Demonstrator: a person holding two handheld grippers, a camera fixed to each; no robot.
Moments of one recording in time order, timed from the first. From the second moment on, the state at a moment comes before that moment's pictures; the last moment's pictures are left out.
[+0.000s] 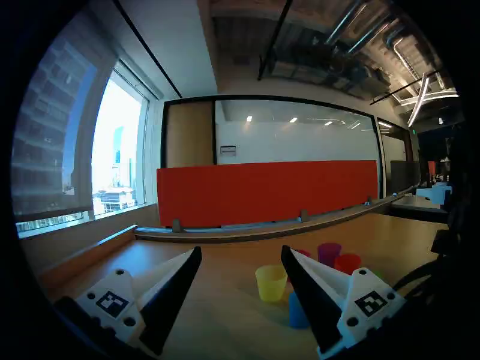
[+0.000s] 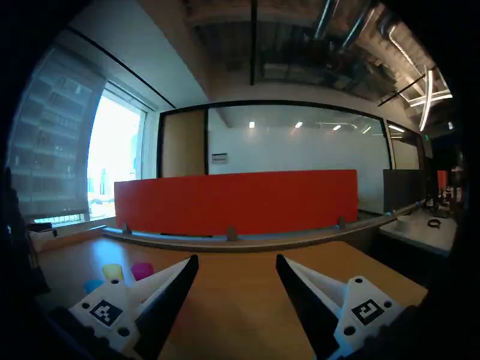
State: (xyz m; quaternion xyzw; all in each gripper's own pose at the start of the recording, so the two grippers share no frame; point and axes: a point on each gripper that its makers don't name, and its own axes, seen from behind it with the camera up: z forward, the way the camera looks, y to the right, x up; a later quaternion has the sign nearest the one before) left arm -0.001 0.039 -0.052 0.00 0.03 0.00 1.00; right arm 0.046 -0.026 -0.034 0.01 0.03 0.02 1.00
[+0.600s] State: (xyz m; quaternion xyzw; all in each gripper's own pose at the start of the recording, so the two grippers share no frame) left arm -0.026 0.018 -0.044 0.05 0.04 0.00 1.00; right arm 0.051 0.006 -0.038 -0.02 0.03 0.03 1.00
